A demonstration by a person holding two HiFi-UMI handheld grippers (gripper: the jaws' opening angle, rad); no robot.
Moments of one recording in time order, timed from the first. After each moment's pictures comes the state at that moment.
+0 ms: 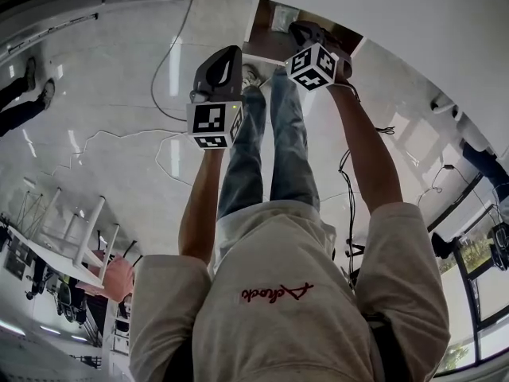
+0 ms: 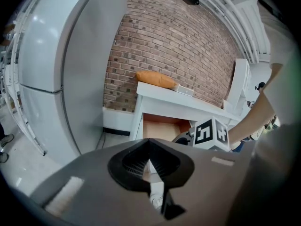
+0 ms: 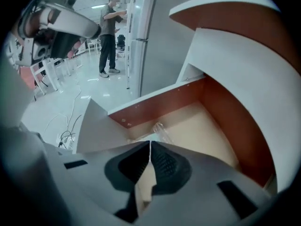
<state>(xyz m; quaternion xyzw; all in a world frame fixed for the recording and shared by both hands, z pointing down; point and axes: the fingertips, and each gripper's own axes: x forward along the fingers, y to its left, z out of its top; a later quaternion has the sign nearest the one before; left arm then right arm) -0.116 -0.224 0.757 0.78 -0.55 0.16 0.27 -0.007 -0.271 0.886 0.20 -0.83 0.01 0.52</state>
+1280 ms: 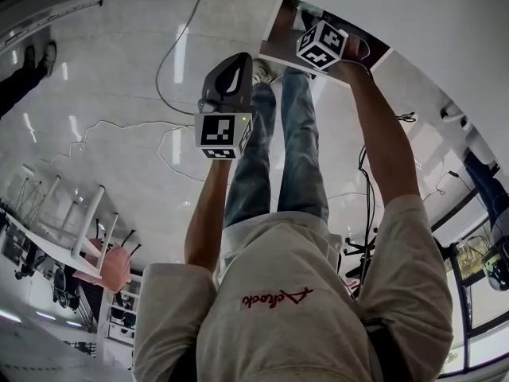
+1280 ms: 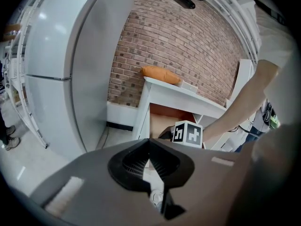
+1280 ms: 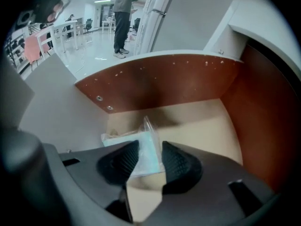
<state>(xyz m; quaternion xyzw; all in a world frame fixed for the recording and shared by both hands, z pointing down) -0.131 -0.205 0.787 0.76 -0.56 0.16 0.29 -0.020 -0.318 0.960 0.15 -0.79 -0.08 0.59</state>
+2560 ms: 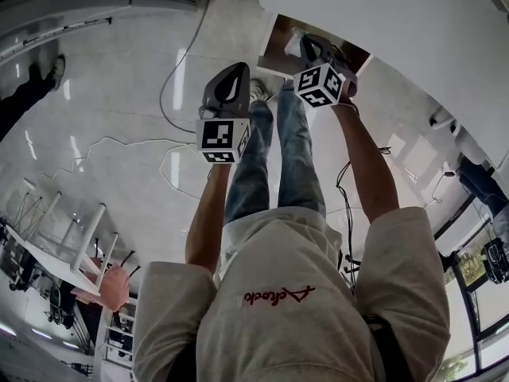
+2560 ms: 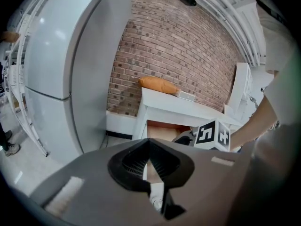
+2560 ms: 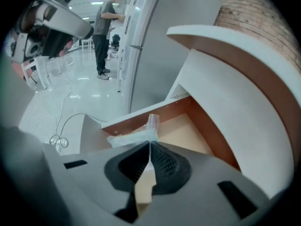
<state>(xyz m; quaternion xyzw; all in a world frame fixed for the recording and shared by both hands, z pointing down) -0.137 -0.213 0.732 0.77 -0.56 0.14 0.26 -0.017 -0.284 0.851 0.26 -0.82 -0.03 0.51</state>
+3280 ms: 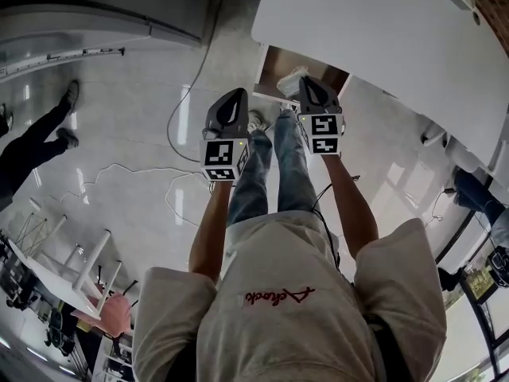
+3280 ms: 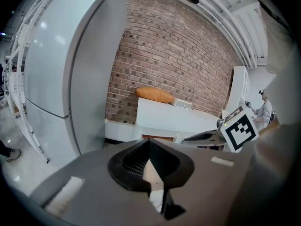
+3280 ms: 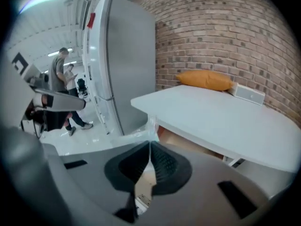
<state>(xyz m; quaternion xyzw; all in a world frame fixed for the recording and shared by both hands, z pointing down) -0.131 -0.219 0.669 0.78 -0.57 0.12 0.24 0.005 -0.266 0.718 0.42 -0.84 0.15 0.30</state>
